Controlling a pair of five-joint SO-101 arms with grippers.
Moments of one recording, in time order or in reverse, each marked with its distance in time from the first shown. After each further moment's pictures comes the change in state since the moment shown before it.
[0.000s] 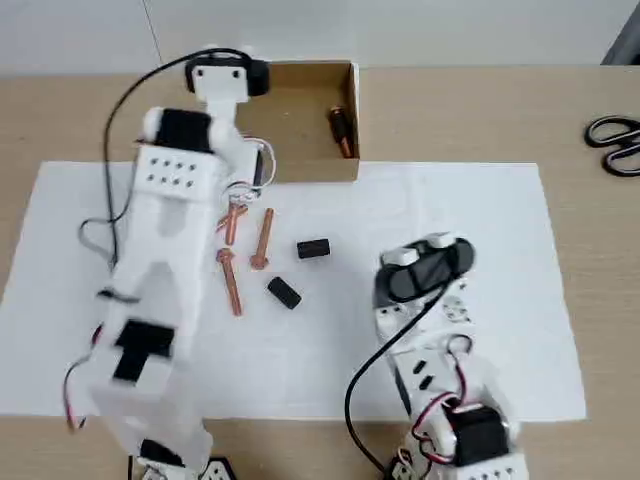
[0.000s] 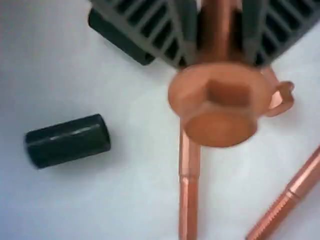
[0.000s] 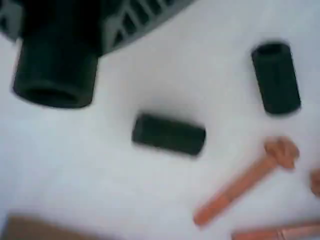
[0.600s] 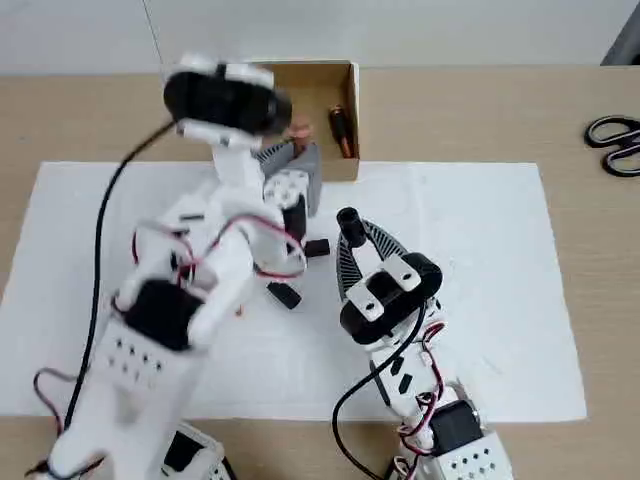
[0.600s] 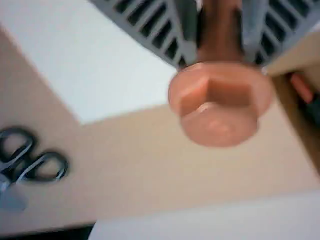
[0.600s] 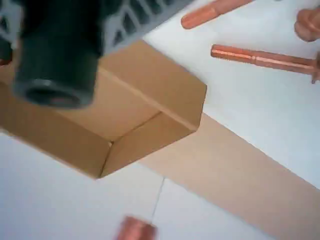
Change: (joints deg) left arm 17.7 -53.5 55.6 -56.8 5.8; right arm -7.6 0.0 11.3 -36.5 9.5
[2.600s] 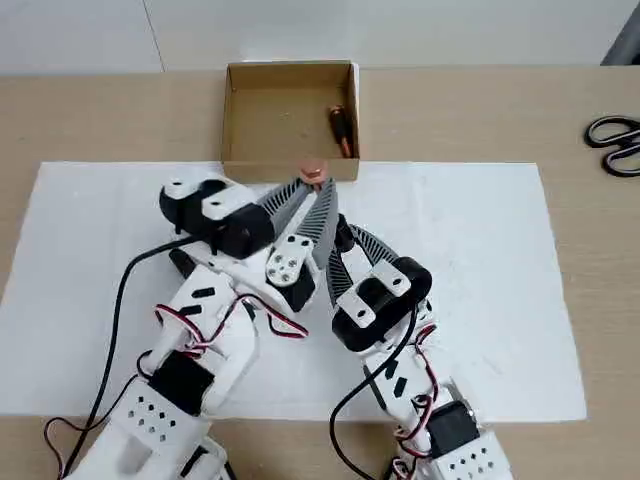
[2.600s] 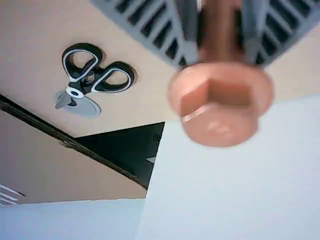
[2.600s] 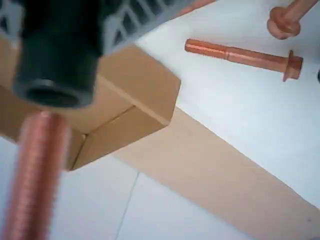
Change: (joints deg) left arm 5.0 -18.5 34.4 -33.8 0.0; right arm -2.8 0.1 0.9 -0.4 0.4
